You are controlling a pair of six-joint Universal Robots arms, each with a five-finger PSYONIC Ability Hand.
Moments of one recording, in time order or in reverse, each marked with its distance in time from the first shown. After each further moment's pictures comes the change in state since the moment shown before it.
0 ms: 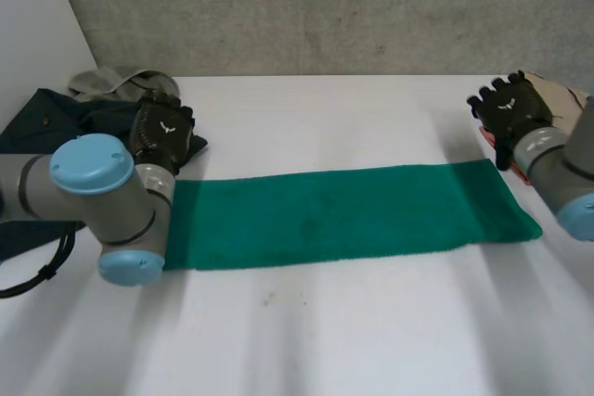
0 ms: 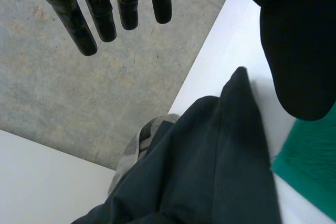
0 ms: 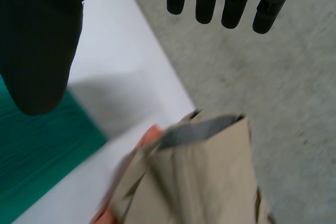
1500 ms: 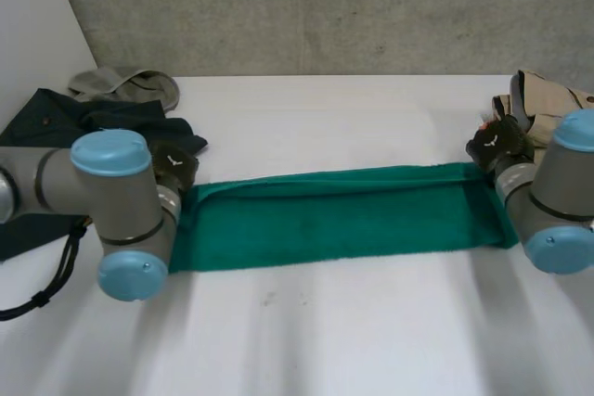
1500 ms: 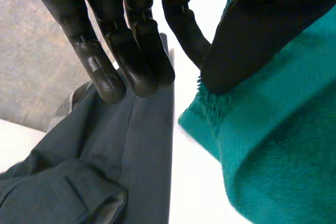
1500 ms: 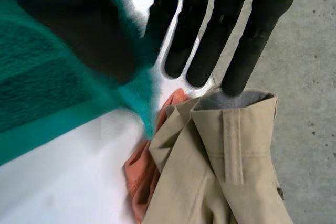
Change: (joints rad) left arm -0.041 -0.041 0.077 -0.317 -0.067 -0.096; right arm 0.048 0.049 0.128 -0.118 0.128 -0.201; left_hand 0.938 0.975 0.966 0.978 0.925; right_hand 0.702 0.730 0.758 0.766 0.754
